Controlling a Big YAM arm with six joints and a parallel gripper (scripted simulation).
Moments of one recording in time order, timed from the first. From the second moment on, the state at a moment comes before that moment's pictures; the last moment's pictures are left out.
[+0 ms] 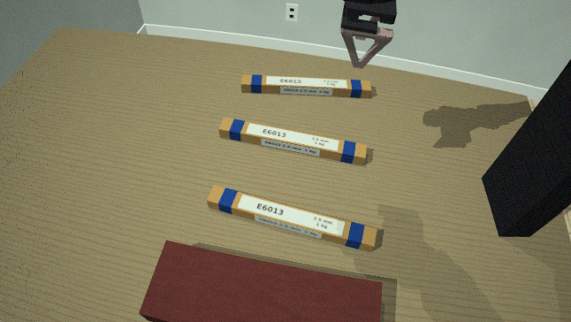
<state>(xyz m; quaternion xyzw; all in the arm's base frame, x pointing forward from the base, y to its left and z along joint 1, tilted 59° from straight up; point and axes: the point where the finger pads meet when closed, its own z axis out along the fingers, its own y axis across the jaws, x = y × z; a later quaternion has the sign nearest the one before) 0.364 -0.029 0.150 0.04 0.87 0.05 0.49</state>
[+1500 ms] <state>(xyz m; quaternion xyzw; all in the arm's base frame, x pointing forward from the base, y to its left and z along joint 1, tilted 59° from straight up) 0.523 -0.033 0.148 0.04 0.87 0.05 0.49</state>
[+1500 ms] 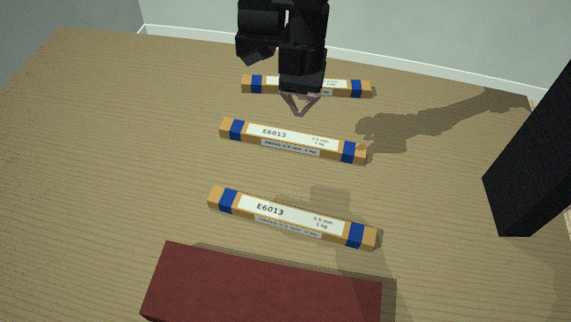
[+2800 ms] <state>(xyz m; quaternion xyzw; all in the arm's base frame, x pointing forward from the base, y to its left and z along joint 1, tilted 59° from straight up) 0.523 -0.034 0.150 0.04 0.87 0.05 0.49</state>
